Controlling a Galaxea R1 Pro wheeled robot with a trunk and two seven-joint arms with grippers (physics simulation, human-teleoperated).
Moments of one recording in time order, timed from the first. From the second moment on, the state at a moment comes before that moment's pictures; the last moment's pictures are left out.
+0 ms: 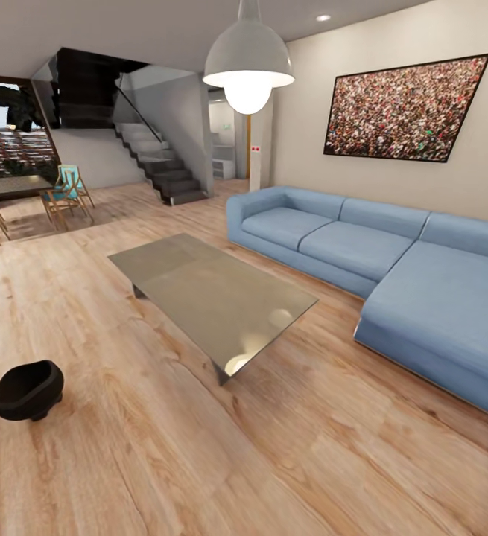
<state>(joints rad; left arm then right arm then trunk) 0.00 0.00 0.01 -0.07 0.01 -0.01 0.00 -0.15 -0.09 0.01 -0.09 0.00 -0.02 0.00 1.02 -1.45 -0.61</state>
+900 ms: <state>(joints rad) 0.00 0.00 0.01 -0.07 0.01 -0.01 0.00 -0.15 -0.08 0.01 -0.08 0.00 -0.09 0.00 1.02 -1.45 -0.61</state>
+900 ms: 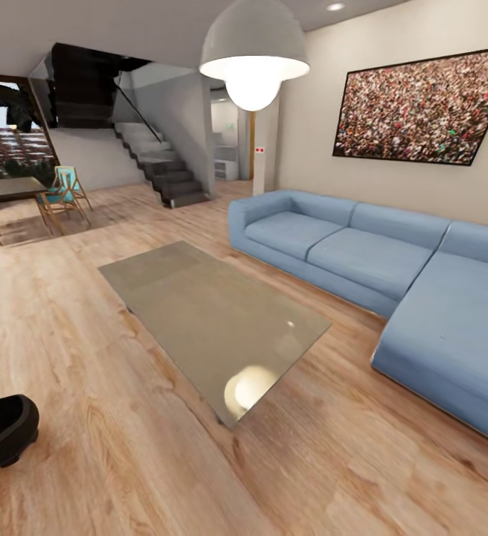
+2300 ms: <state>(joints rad) 0.00 0.00 0.01 -0.07 0.01 -0.01 0.00 -0.15 -0.08 0.01 -0.08 0.01 -0.09 0.00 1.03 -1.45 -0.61</state>
